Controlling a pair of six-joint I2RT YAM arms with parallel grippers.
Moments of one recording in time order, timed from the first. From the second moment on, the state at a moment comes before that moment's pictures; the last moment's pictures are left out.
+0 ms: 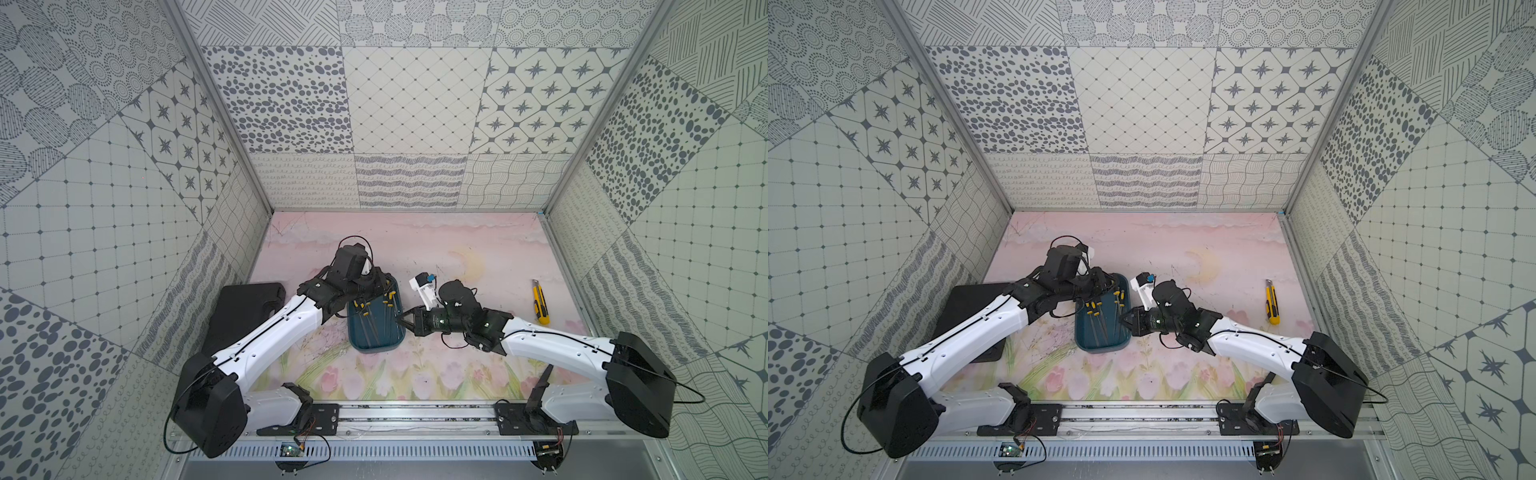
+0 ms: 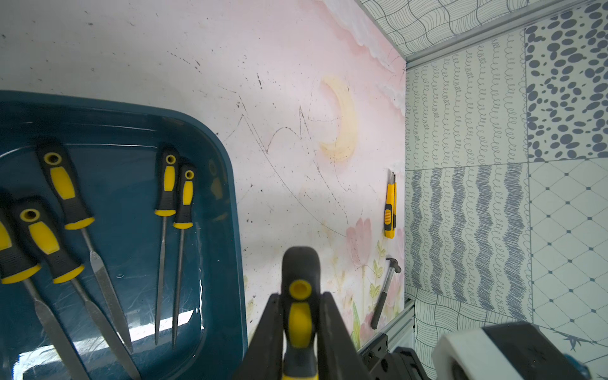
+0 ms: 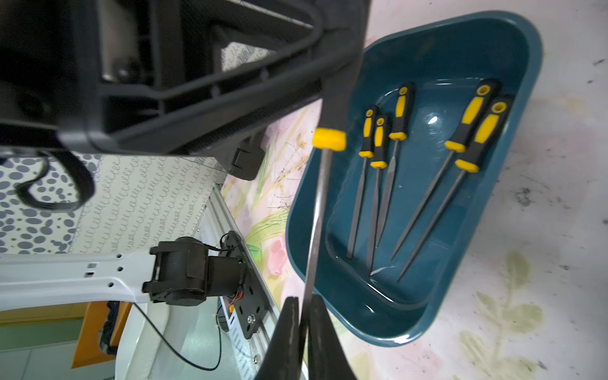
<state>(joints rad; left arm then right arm) -0.51 1.28 0.98 -0.39 0.26 -0.87 0.92 1.34 0.74 0.08 -0.33 0.73</state>
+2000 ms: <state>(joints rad) -0.52 1.08 0.85 -0.53 0.17 -0.57 0.48 1.59 0.90 -0.59 0.10 0.38</state>
